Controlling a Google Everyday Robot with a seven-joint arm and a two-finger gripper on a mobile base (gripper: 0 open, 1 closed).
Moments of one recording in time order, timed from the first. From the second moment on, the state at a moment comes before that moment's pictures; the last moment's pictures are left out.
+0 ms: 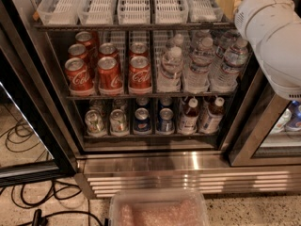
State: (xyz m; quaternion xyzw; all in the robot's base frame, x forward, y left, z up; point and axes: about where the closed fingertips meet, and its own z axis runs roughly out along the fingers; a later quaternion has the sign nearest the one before) arm 0.654 -0.234 1.082 -0.05 0.65 -0.08 0.75
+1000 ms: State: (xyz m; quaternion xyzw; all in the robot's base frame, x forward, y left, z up) arm 0.670 -0.237 1.082 -0.04 0.66 -0.08 0.75
